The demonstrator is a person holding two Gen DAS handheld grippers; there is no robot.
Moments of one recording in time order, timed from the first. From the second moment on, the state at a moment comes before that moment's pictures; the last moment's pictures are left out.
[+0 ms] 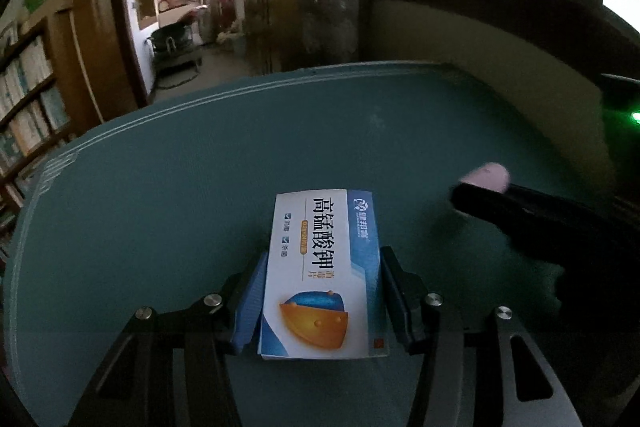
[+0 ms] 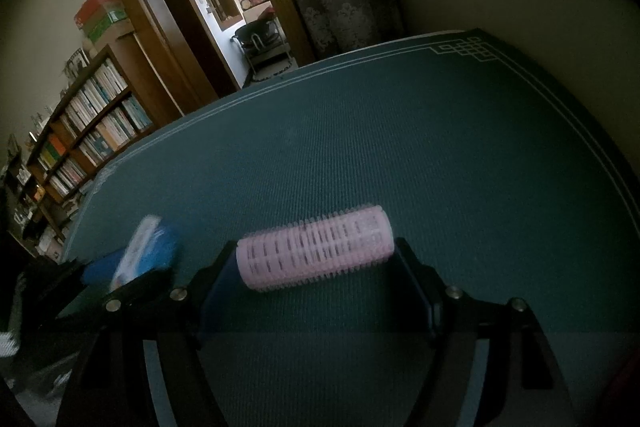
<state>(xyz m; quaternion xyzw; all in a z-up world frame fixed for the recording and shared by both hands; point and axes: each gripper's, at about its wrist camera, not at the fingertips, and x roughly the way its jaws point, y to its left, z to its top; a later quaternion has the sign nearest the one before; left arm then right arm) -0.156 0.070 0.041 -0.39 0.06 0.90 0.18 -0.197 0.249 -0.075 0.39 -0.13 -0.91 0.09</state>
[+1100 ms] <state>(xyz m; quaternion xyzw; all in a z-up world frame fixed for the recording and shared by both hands) 0.010 0.131 0.081 -0.36 0.03 0.91 0.22 0.048 0.322 -0.009 0.31 -0.09 -0.94 0.07</state>
